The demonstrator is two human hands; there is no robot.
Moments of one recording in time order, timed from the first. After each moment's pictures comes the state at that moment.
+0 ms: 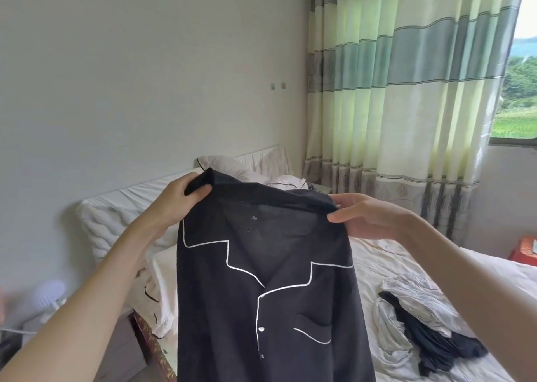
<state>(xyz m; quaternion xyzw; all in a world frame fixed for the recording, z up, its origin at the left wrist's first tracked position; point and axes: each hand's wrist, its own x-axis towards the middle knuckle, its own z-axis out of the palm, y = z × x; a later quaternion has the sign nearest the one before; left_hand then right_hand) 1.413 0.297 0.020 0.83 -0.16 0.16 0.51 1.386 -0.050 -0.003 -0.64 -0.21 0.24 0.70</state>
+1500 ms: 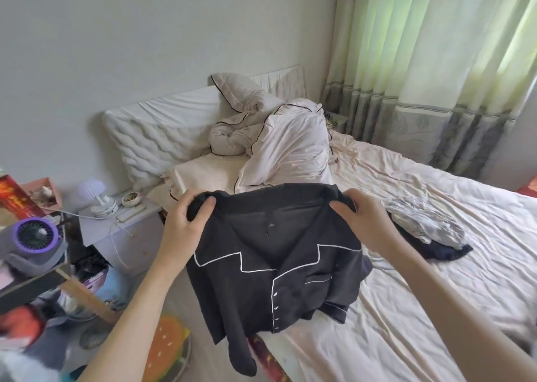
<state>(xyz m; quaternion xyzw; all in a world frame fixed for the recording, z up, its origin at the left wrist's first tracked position) 1.220 0.281 -0.136 0.82 -0.08 0.26 0.50 1.244 -0.023 -0.138 -0.88 -0.06 -0.11 0.45</state>
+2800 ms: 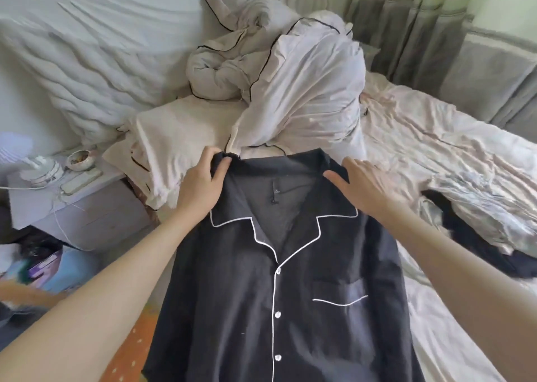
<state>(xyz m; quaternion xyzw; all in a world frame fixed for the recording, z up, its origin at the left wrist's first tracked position) 1.560 0.315 -0.317 0.91 0.01 0.17 0.38 1.574 0.017 -0.314 -0.98 -0.08 -0.09 0.12</state>
